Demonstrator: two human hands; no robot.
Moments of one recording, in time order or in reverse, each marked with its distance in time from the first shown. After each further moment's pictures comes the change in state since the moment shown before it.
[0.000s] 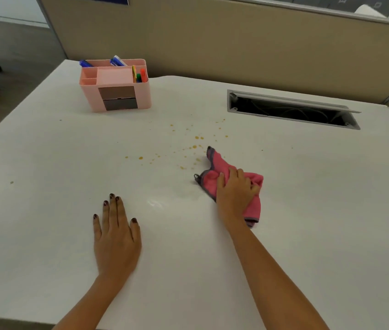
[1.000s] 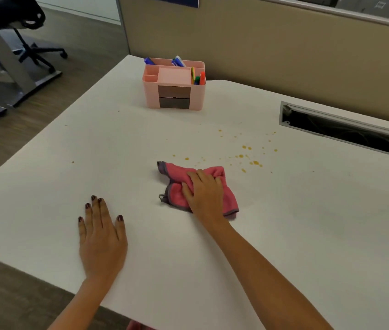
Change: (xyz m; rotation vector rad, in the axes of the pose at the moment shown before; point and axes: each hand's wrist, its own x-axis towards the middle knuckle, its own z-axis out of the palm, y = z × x) left_hand -0.007 -0.090 -0.017 -0.017 0.092 -0.282; right_hand -0.053 -0.124 0.038 0.203 -0.139 -0.693
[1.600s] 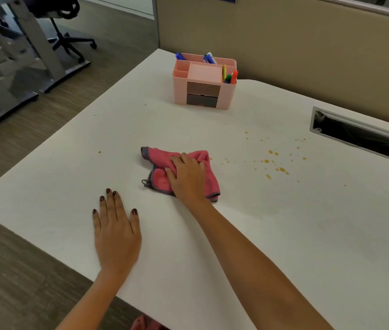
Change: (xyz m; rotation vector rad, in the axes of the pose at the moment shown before) left_hand 0.002 -0.011 0.000 0.023 0.027 -0.084; right_hand 0.046 -0.075 0.039 0.137 -0.195 -0.076
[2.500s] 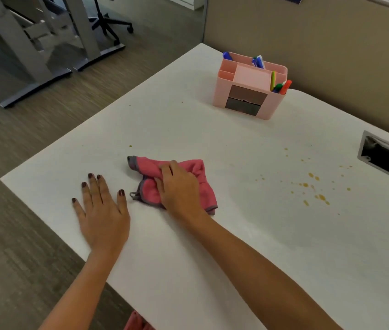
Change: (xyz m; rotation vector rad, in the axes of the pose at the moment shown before) left_hand 0.050 -0.049 -0.011 0.026 0.060 -0.287; right_hand 0.004 -0.064 0.043 -0.054 -0.055 -0.340
